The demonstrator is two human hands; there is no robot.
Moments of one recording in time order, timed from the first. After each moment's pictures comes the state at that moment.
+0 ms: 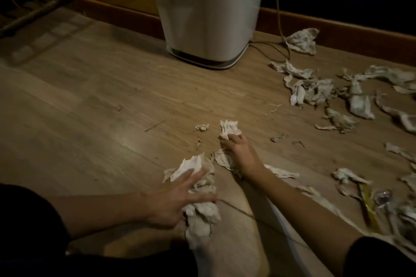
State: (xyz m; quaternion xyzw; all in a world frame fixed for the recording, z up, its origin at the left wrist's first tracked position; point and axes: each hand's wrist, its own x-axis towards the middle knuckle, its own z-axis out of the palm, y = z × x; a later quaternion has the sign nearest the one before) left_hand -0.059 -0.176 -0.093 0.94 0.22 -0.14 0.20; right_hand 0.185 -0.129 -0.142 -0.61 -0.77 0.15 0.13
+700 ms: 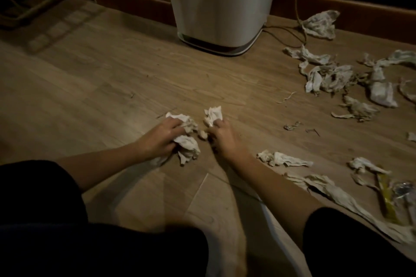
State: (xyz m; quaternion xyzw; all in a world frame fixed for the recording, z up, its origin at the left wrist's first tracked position) left_hand -0.108 -0.083 -0.096 0.94 0.33 0.07 0.11; right_hand 0.117 -0.113 -0.141 -0.58 -0.79 0.13 0.15
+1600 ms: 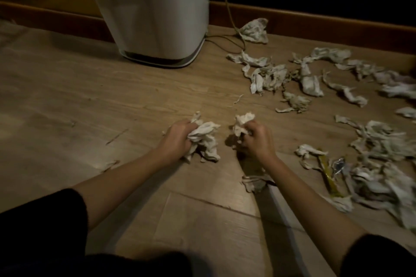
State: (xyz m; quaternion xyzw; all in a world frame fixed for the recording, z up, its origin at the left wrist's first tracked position) left_hand 0.052 -0.072 -0.091 0.90 0.36 0.15 0.19; right_hand 0.278 -0.155 -0.116 -0.77 -0.55 0.15 0.29
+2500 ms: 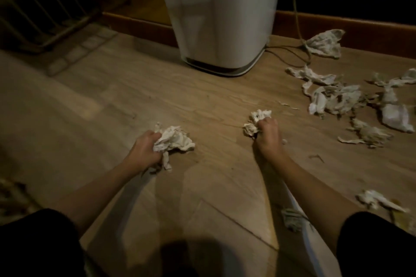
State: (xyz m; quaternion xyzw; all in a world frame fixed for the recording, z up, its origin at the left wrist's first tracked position) left_hand -0.109 -0.064 -0.090 0.75 0.64 0.06 0.16; right_hand 0.231 -0.054 -0.140 -0.72 -0.62 0.14 0.28
